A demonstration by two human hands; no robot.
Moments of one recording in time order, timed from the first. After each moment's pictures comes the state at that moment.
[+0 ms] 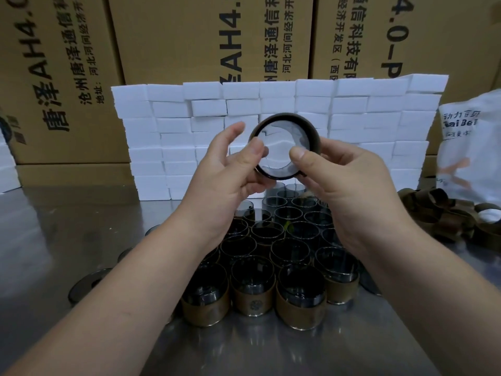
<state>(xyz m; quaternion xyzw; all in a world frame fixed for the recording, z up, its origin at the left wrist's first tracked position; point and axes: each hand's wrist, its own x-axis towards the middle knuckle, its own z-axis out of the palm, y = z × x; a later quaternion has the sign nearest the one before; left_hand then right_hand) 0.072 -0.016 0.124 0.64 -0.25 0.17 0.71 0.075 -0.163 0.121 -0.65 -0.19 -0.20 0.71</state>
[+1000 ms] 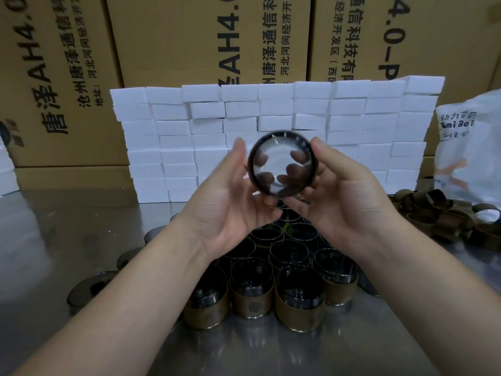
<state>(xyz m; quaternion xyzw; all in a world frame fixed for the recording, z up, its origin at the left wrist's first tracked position) 0.078 -0.018 0.117 0.50 -0.26 -0.08 0.82 0.079 -0.166 0.121 -0.52 -0.22 0.02 0.82</state>
